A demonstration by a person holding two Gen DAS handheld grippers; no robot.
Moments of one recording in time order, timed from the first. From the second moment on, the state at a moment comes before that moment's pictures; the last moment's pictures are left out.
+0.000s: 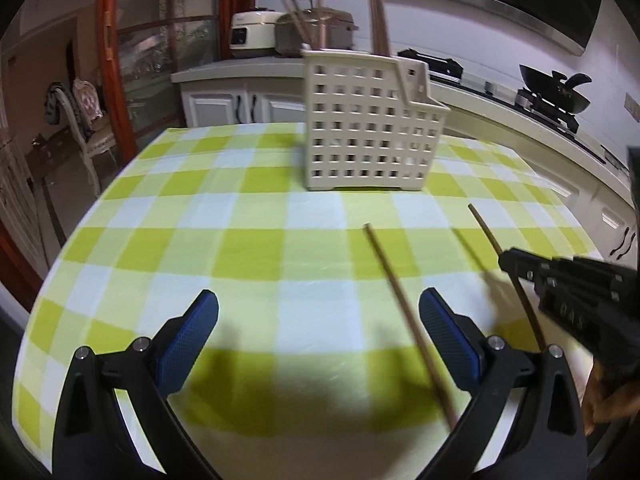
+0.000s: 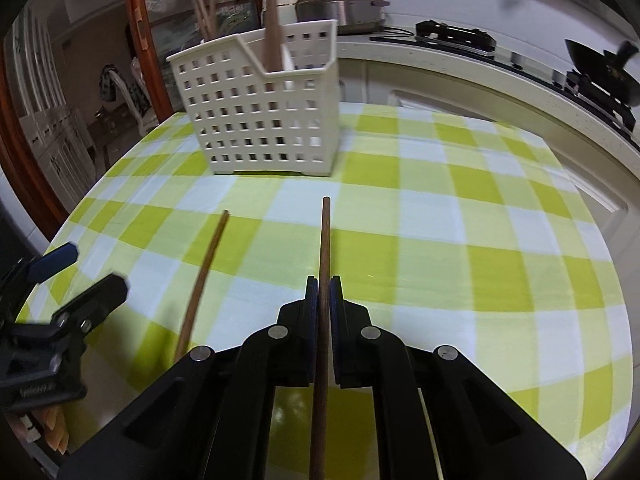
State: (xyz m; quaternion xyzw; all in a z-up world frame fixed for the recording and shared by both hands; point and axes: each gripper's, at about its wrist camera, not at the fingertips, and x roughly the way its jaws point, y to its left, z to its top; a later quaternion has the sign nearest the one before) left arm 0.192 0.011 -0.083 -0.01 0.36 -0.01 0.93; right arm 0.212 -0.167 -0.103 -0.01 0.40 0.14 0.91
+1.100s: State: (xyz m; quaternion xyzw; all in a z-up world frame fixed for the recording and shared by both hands) left arm 0.236 -0.042 -0.117 0.01 0.42 -0.02 0.91; right arm 0.197 -0.208 -0.101 0.03 0.38 0.15 0.91
